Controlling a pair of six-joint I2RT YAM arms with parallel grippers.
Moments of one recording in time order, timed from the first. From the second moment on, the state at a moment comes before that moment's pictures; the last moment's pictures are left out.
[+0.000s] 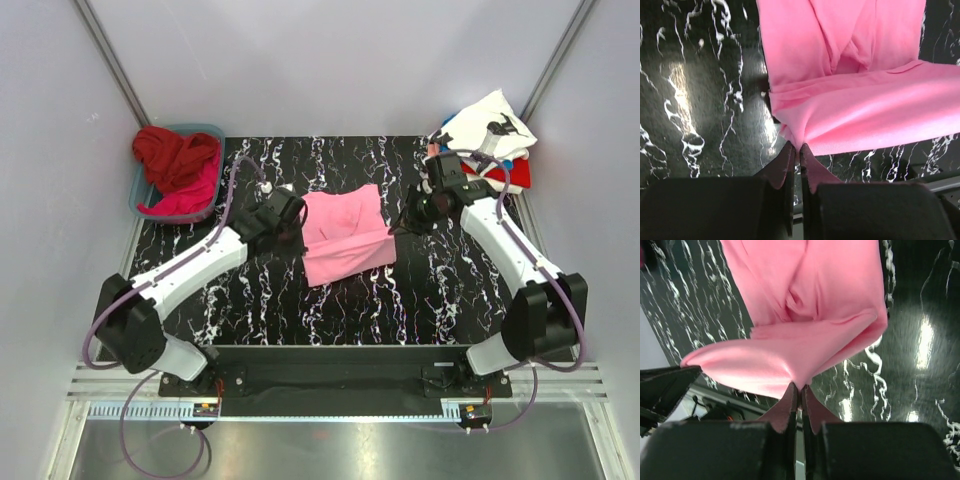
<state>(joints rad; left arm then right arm) -0.70 1.43 1.16 -0.70 -0.12 -0.78 0.27 1.48 1.27 -0.81 -0.33 0.58</state>
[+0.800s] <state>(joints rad) -0.30 2.10 1.65 -0.75 0.11 -0.53 0.19 2.19 1.85 -0.79 -0.29 0.58</state>
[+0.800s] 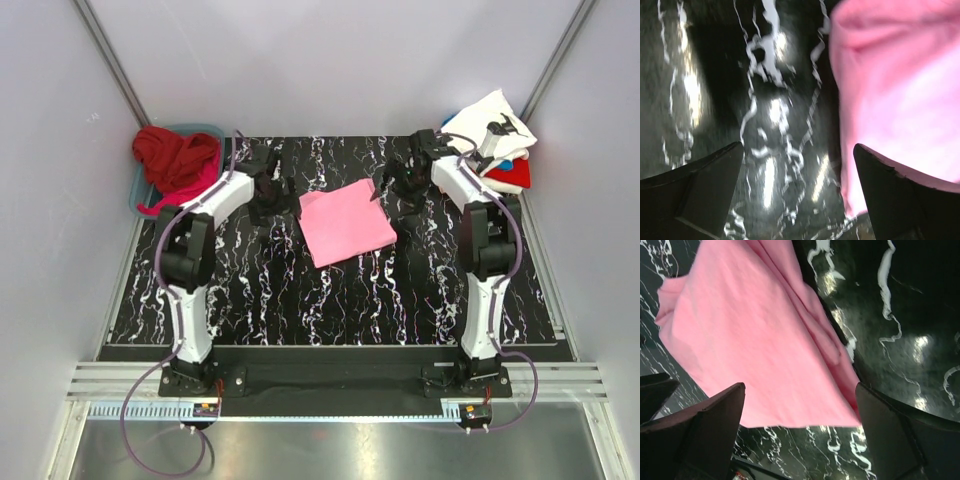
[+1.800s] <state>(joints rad) -0.43 1.84 1.11 -0.22 0.26 -0.68 0.32 1.86 1.09 -0.35 -0.38 0.69</state>
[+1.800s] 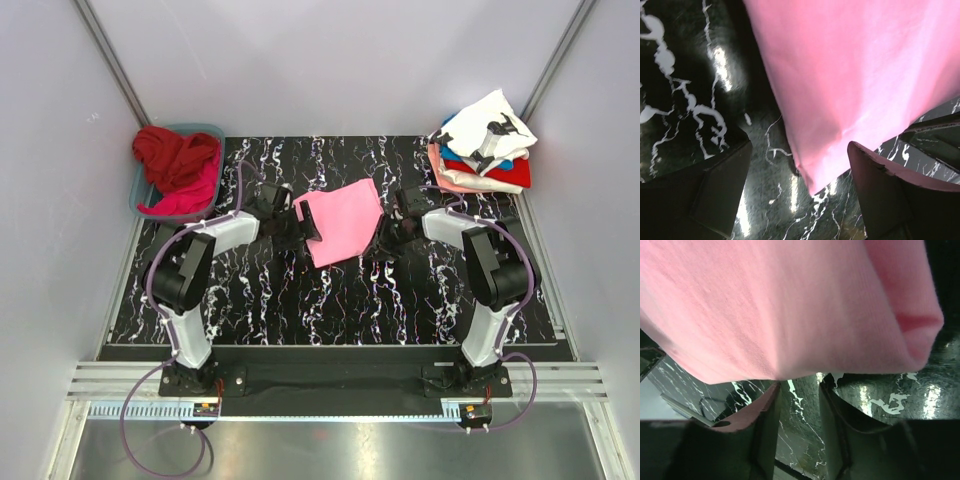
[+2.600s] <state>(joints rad) -0.49 1.62 0.82 -0.11 0.23 -0.74 0.34 1.90 1.15 -0.36 -0.27 0.74</state>
